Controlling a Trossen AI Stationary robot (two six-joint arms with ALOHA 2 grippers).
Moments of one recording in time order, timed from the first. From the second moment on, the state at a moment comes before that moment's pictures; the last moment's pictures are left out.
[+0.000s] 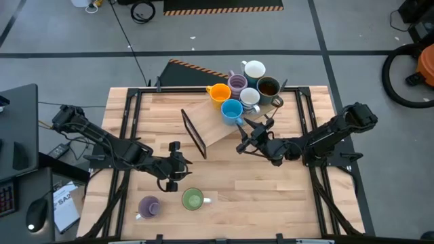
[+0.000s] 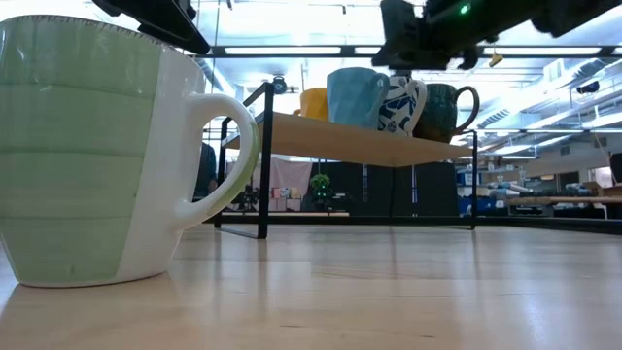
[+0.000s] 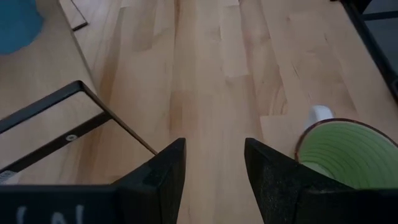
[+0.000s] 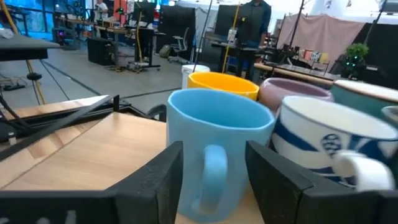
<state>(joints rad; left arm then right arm) -0.48 1.24 0.90 -0.40 -0.43 -0.23 0.29 1.44 0.65 0.75 1.18 -0.08</state>
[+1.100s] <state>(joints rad) -0.69 1.32 0.91 -0.34 -0.19 -0.22 0.53 1.36 0.65 0.65 1.10 -0.24</state>
